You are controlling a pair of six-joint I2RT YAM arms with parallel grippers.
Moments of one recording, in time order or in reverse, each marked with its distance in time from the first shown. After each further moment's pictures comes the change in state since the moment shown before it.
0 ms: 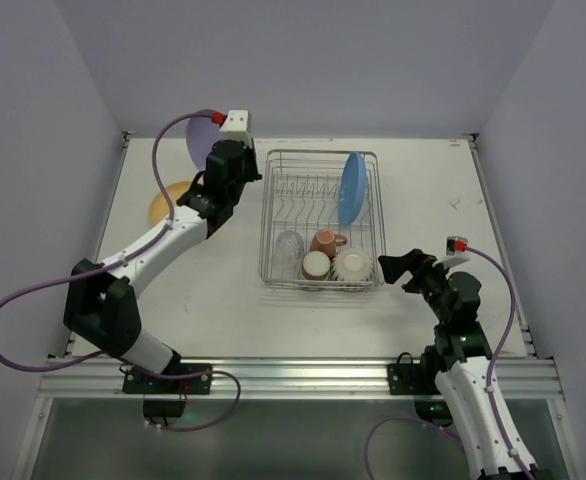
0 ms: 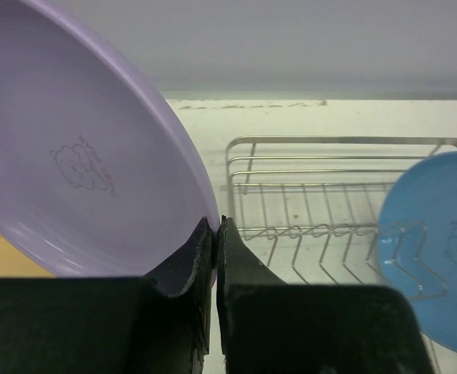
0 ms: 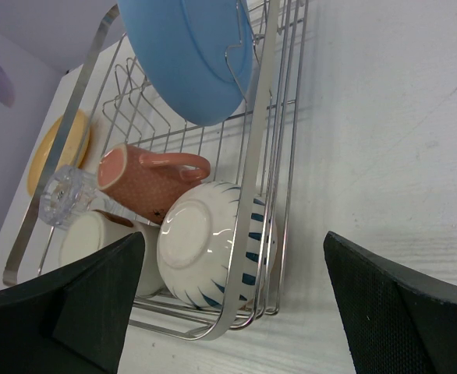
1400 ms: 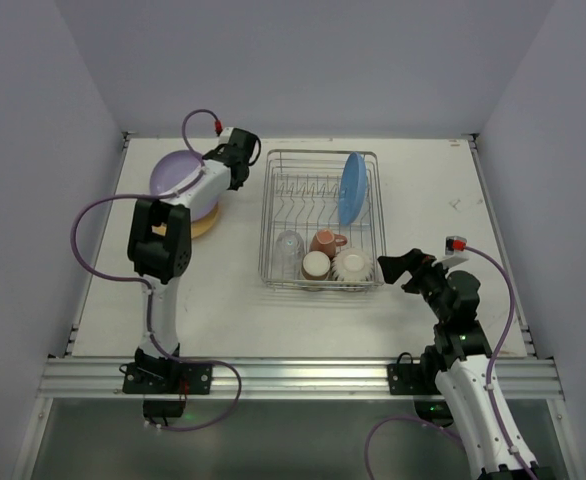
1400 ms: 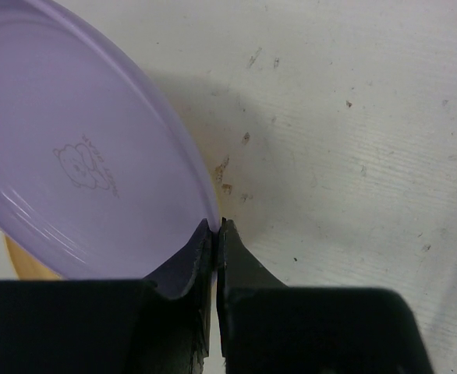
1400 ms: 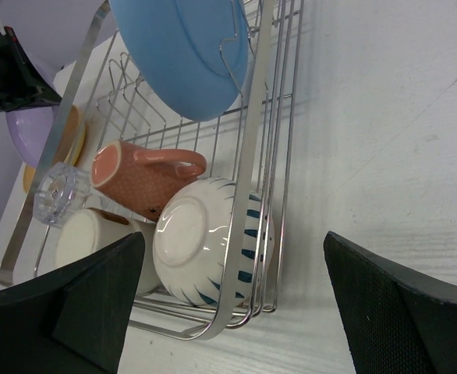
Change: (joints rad) left arm 0.166 0.603 0.507 -0.655 -0.291 -0.109; right arm 0.000 0.020 0.000 0.000 0.000 0.000
